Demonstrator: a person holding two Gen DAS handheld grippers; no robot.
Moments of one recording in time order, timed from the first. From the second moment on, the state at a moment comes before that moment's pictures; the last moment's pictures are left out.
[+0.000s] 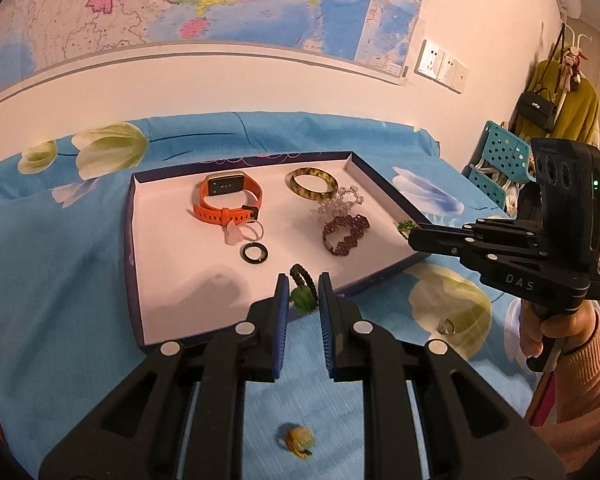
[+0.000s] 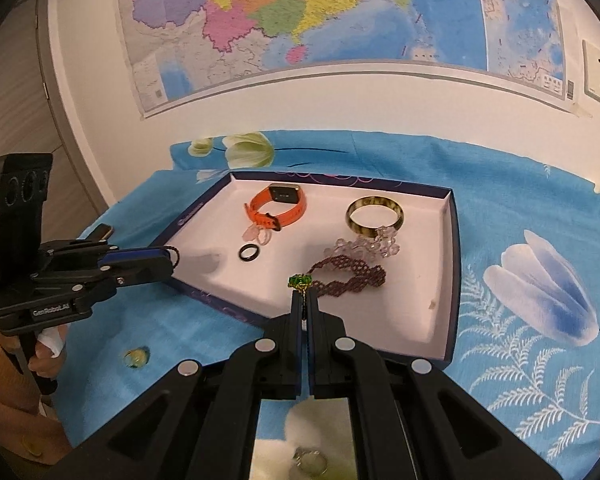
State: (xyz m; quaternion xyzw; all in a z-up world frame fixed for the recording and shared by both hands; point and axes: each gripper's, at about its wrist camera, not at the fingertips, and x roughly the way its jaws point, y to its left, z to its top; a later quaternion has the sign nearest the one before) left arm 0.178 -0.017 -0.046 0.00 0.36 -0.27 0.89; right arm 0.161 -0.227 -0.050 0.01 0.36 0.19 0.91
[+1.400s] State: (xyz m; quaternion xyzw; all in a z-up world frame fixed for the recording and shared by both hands) left arm 0.241 -0.036 -0.086 -0.01 0.42 -0.23 0.88; right arm 0.218 -0.222 -0.080 0.02 0.40 0.17 0.90
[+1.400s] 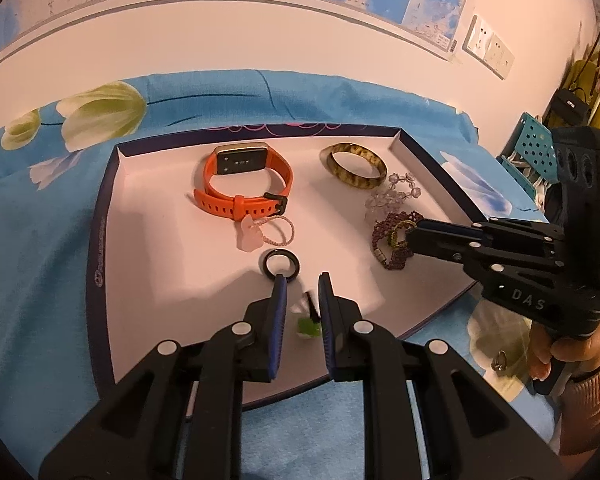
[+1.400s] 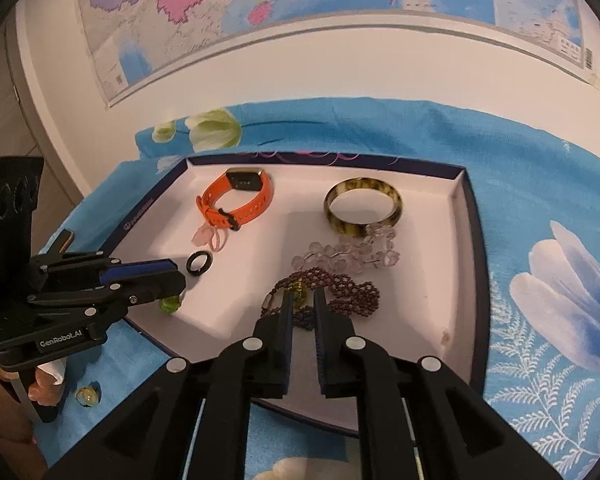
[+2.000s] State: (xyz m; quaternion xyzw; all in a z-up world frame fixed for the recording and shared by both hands) left arm 0.187 -0.008 -0.059 -0.01 0.37 -0.23 0.90; right arm 0.172 -0.245 -0.057 0.05 0.38 0.19 0.91
